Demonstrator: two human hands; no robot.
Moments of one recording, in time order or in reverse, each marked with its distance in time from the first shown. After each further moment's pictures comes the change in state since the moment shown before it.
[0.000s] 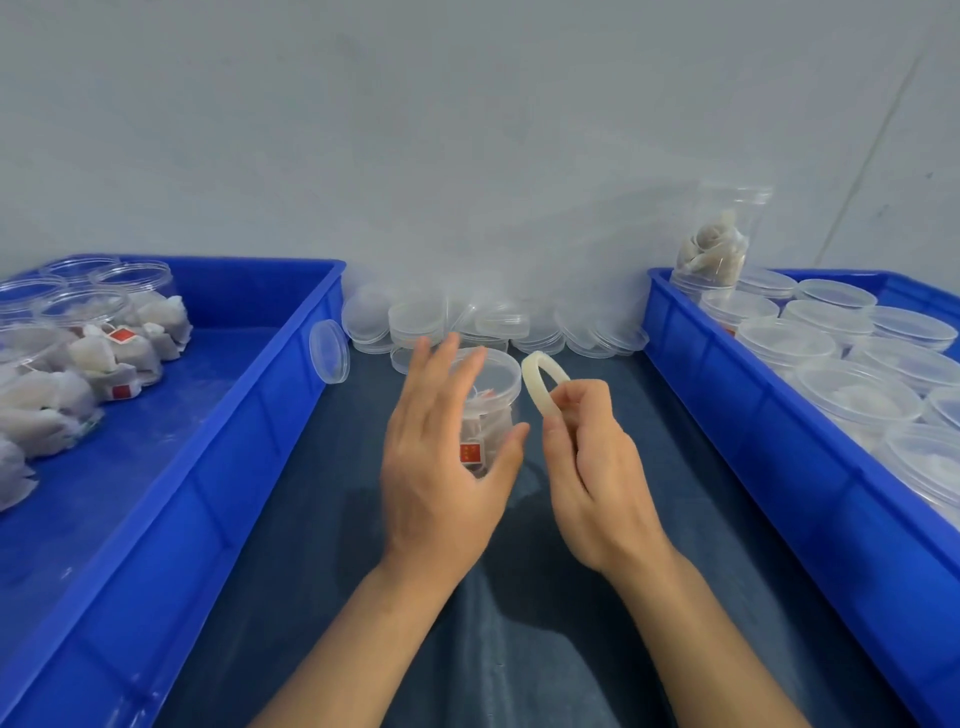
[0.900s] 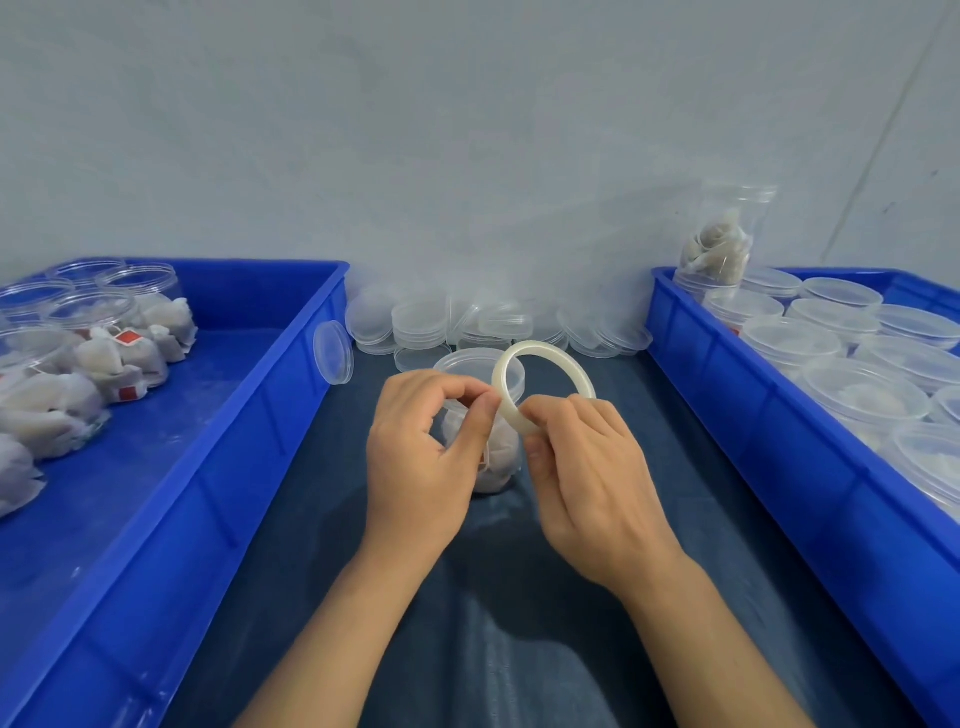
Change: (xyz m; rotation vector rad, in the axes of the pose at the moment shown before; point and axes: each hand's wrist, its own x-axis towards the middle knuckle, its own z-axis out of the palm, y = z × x) left_hand 0.021 -0.002 -0.018 -0.154 -0.041 -0.162; right_hand 0.000 -0.010 -0.005 -0.324 0.013 -0.347
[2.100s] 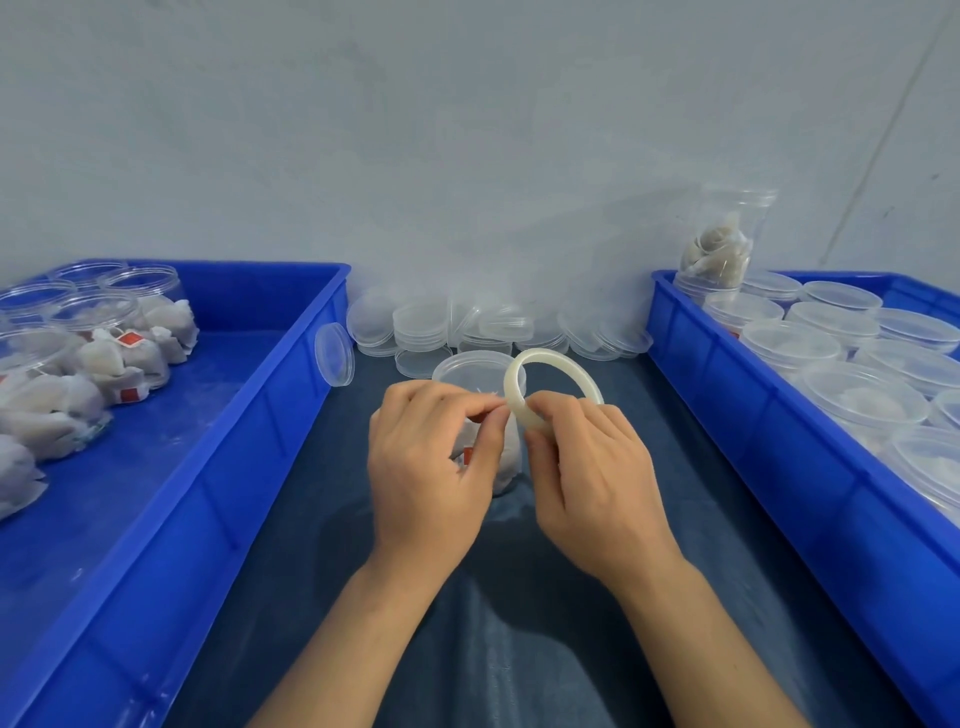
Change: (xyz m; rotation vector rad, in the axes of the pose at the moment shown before) left_hand -0.010 -0.002 0.004 0.212 0.073 0.233; right_hand 0.002 -0.002 0.003 -0.098 0.026 0.072
